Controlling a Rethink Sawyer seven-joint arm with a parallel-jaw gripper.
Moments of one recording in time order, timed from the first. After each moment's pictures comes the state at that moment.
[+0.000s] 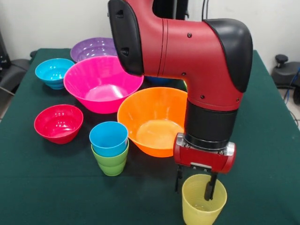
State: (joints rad) arm -0.11 -0.18 0.04 0.91 -0.15 0.51 2.04
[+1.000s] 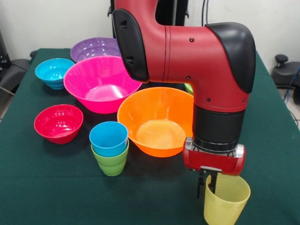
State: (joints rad) arm -0.12 -0.18 0.08 0.94 -0.14 0.44 2.04
